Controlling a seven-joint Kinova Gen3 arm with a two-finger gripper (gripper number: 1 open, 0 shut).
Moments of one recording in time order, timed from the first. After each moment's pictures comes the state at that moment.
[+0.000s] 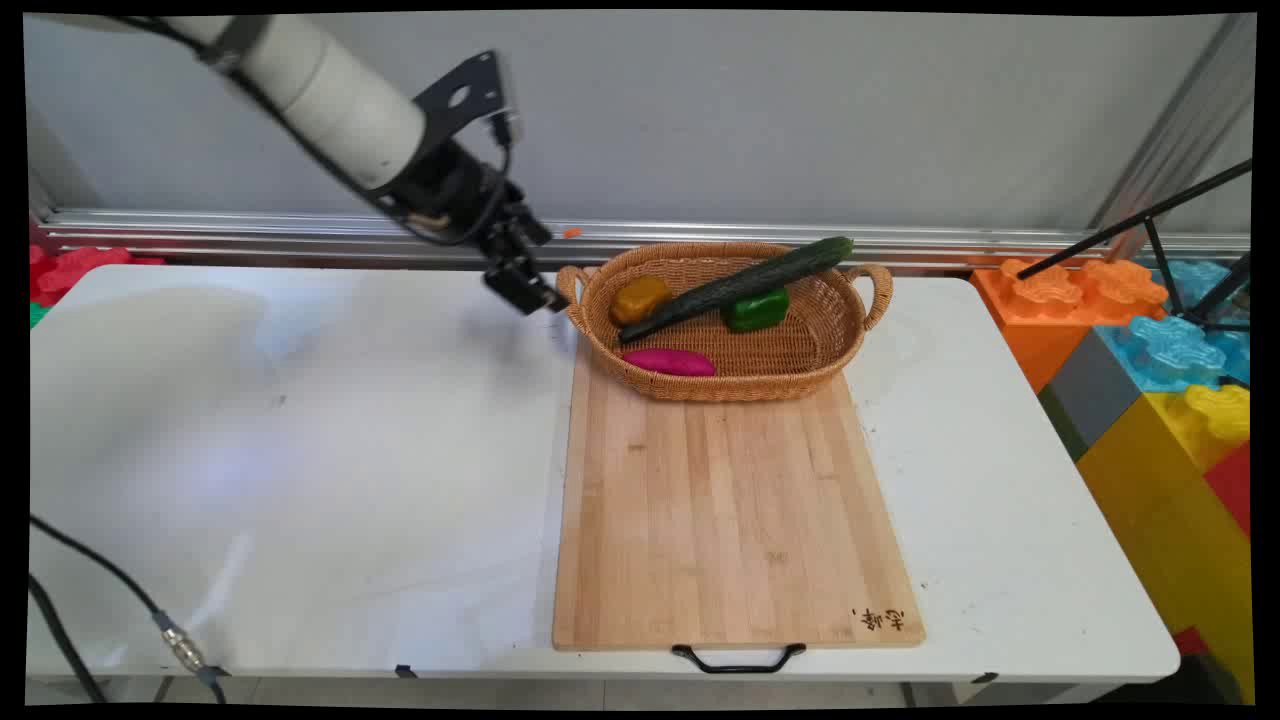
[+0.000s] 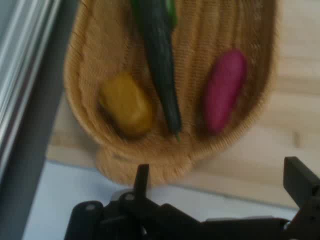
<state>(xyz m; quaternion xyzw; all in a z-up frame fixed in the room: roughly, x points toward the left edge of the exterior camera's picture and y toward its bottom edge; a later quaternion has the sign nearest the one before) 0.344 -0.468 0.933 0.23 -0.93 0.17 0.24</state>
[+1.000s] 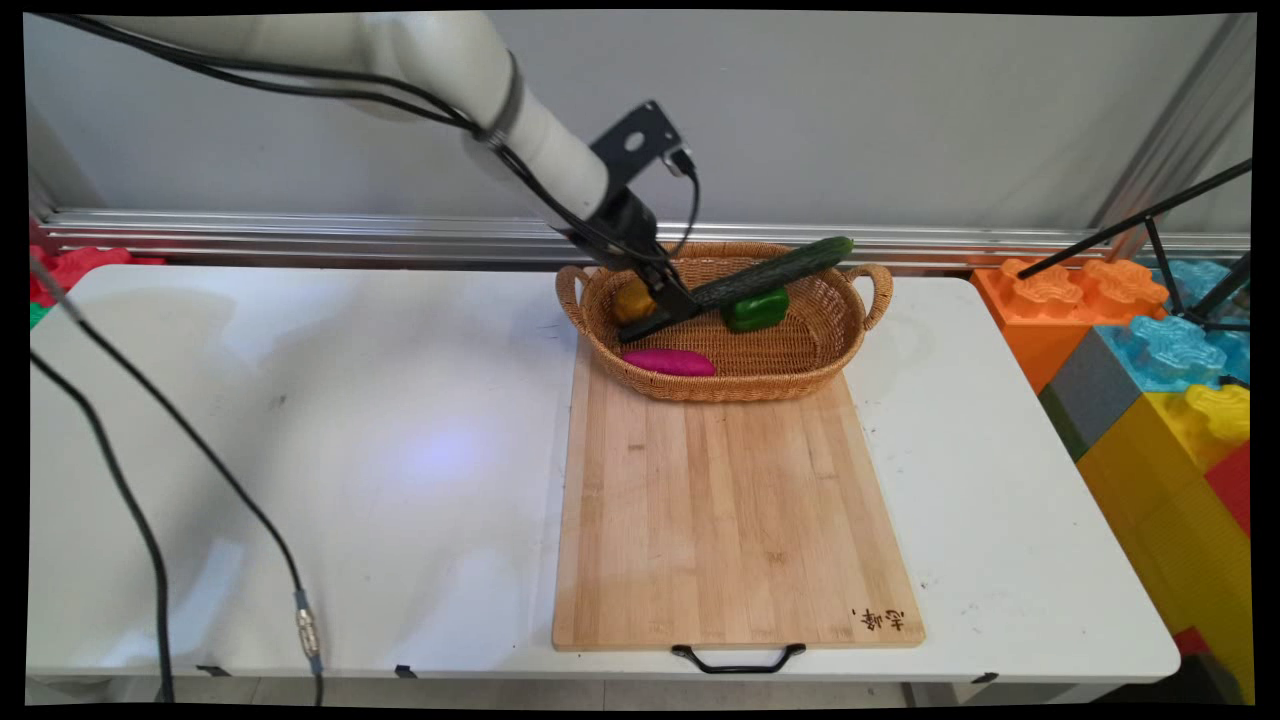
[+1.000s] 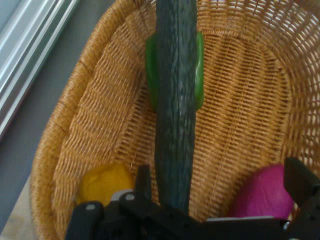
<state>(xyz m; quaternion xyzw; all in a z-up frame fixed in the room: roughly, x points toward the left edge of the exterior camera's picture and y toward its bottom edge) 0.240 -0.560 0.857 0.30 -0.90 0.16 0.27</state>
